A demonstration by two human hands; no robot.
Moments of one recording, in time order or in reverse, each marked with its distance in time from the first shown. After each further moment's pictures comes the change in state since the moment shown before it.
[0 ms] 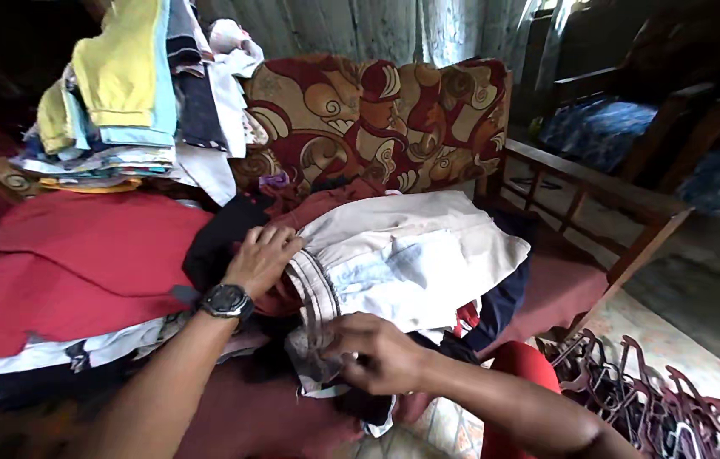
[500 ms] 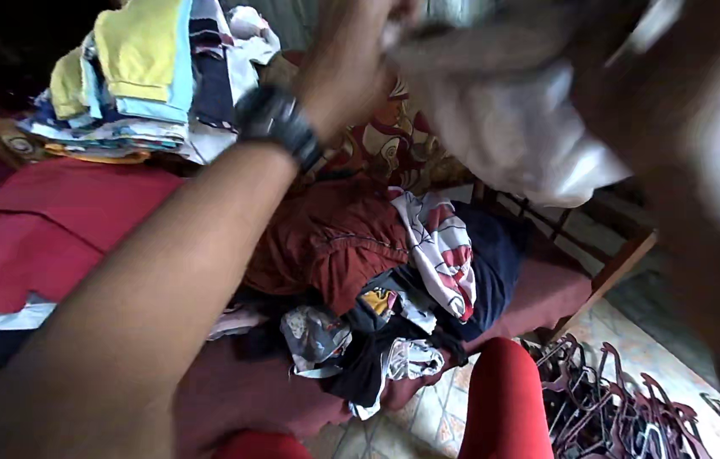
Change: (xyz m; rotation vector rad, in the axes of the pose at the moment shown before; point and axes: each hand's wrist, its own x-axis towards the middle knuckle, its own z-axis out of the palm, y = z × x) left_hand 0.149 0.096 -0.221 -0.389 0.437 0.059; right_hand 0.082 -0.131 -0.267 -1.048 0.420 -0.132
